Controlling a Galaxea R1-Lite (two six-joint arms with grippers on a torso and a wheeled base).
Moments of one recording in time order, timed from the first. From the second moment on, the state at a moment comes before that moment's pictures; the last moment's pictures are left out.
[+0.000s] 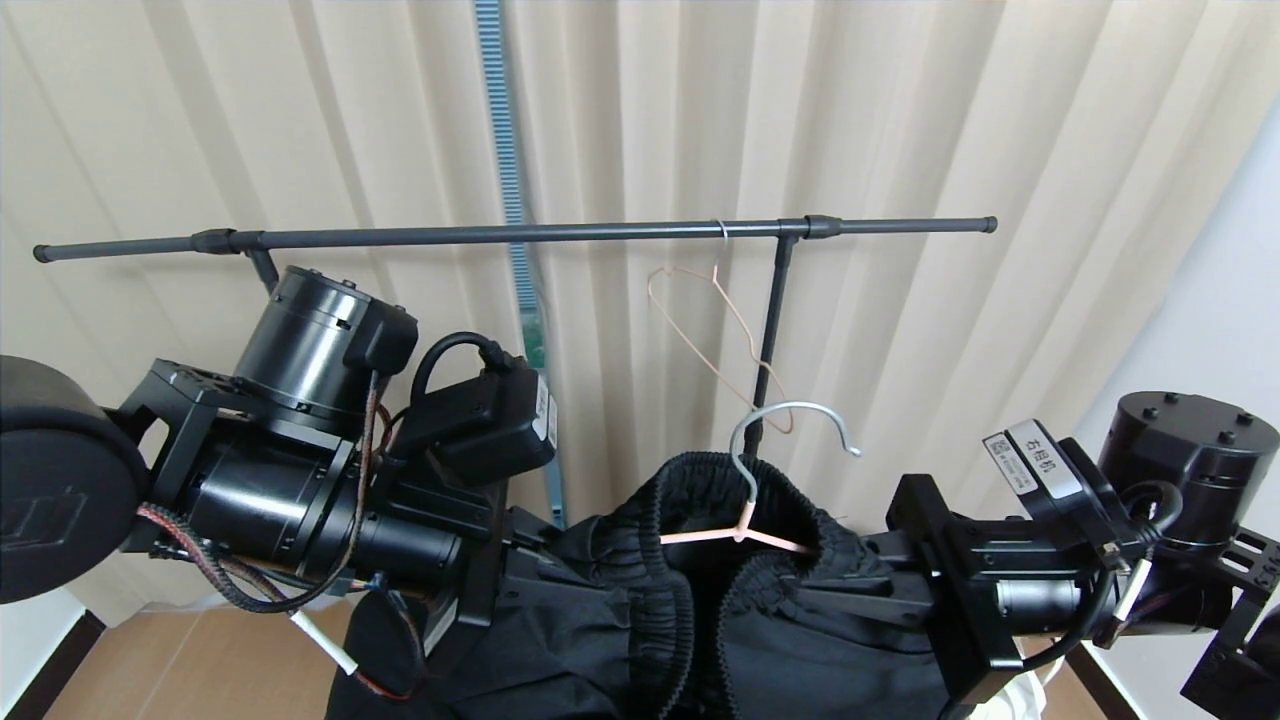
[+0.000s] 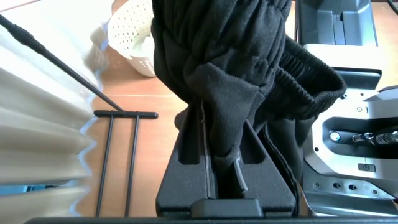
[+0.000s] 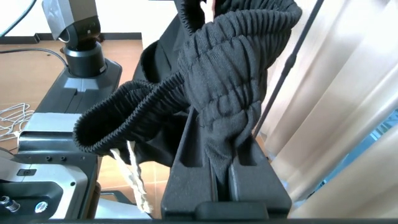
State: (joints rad) left arm -0.55 1.59 -1.01 0.20 -0.69 0.64; right arm 0.46 1.68 -0.43 -1.07 1.00 -0.19
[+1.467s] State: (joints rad) left arm -0.30 1.29 -0.72 -0.08 -0.70 0.59; right arm 0.29 1.76 -0.50 -1.07 1.00 -0.19
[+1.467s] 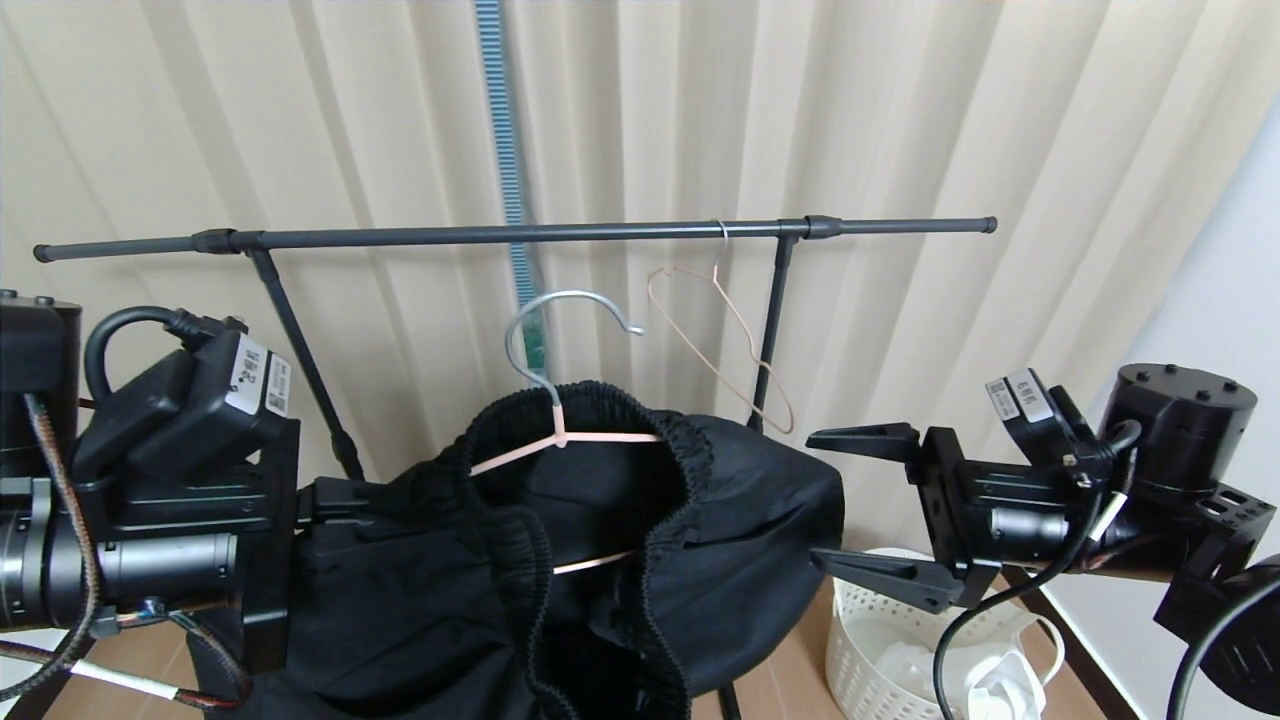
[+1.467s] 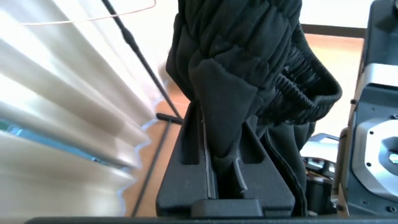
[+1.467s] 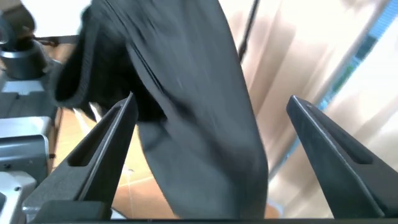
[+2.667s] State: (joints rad) left arm -0.27 1.24 -0.72 -0.15 -0.70 0.47; right arm 0.29 2.09 -0.58 -1.09 1.00 -0.30
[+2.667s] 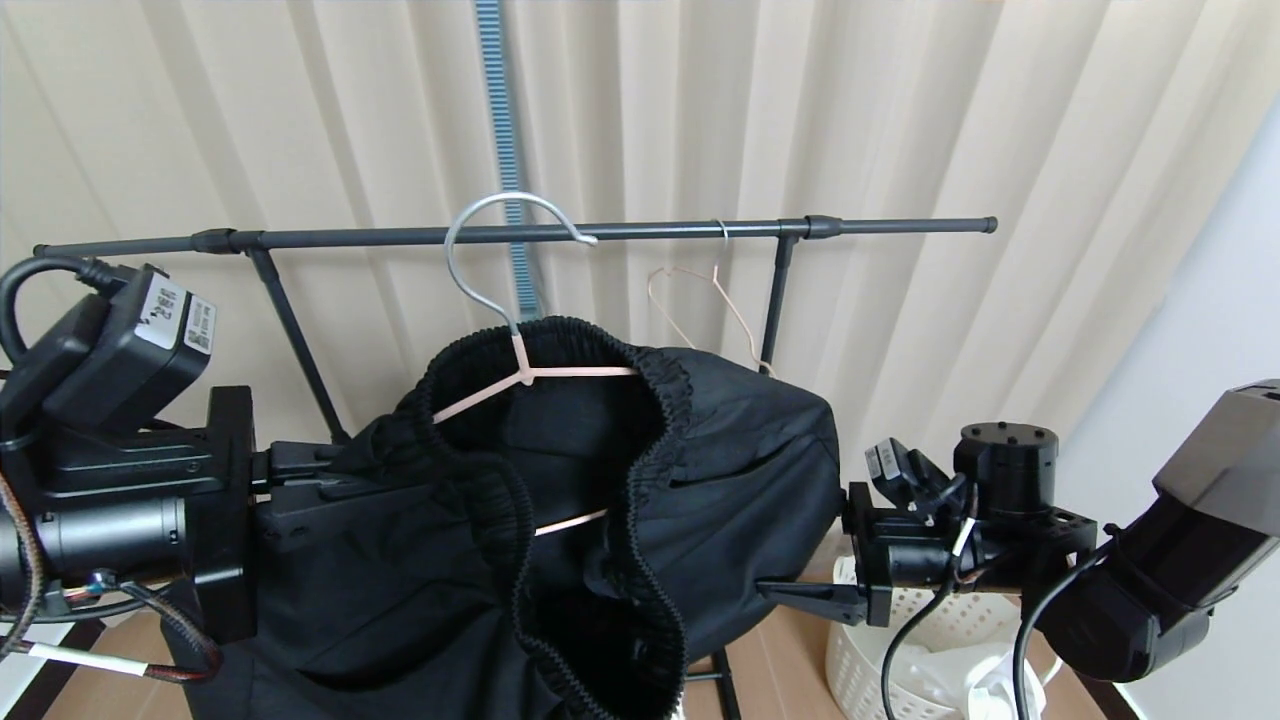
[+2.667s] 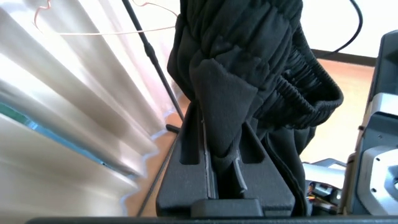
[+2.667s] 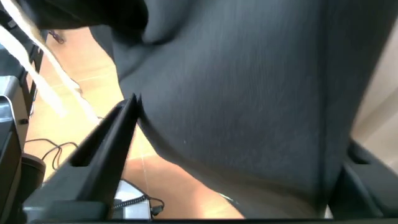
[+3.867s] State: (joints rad) left arm -0.26 1.23 -0.72 -0.28 -0.70 0.17; right arm 0.11 2.17 -0.69 -1.08 1.00 -0.28
